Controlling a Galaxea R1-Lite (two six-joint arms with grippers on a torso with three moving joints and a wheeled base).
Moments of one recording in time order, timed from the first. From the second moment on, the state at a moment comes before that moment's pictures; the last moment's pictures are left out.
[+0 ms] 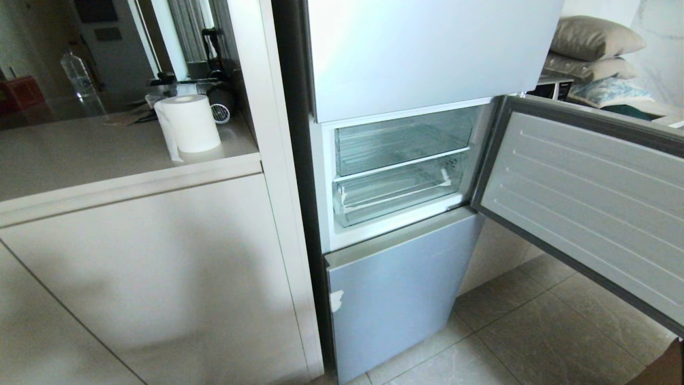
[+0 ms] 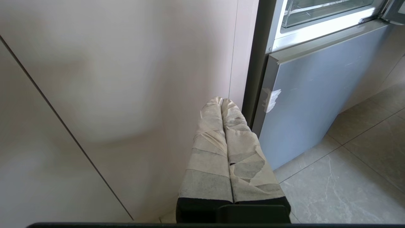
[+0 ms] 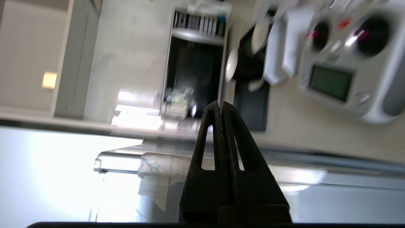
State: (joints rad) left arm 0.00 0.00 0.00 0.01 0.00 0.01; right arm -1.27 2.07 -1.20 -0.89 0.93 1.34
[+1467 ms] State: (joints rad) left arm 0.00 0.00 0.00 0.01 0.00 0.01; right arm -1.36 1.84 -1.28 -1.03 1.01 1.68
